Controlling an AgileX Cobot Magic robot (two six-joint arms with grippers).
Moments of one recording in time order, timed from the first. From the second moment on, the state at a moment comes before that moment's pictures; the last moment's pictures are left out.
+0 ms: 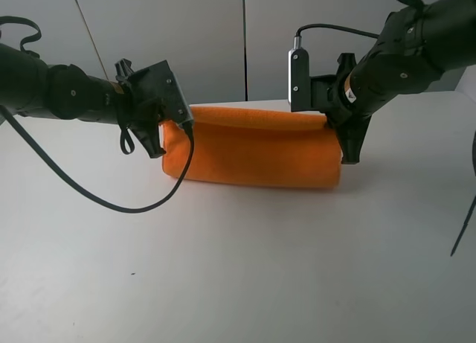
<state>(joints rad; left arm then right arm) -0.39 1.86 -0.98 -0.15 -0.14 1.05 0.46 1.76 -0.99 -0.70 0.42 -0.45</state>
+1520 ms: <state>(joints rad) -0.38 2.03 -1.01 -0.13 -0.33 1.05 0.43 1.95 -1.02 -0.72 0.33 -0.43</state>
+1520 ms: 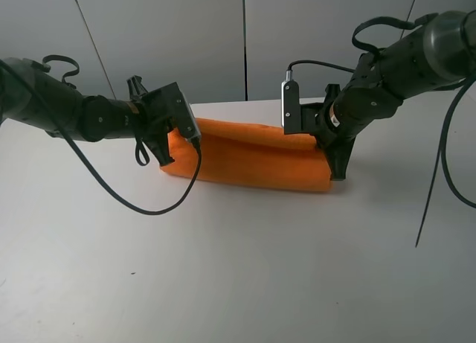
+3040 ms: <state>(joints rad) -0.23 1.94 -1.16 -0.81 0.34 0.85 0.41 1.79 -1.12 -0.23 0.64 0.09</state>
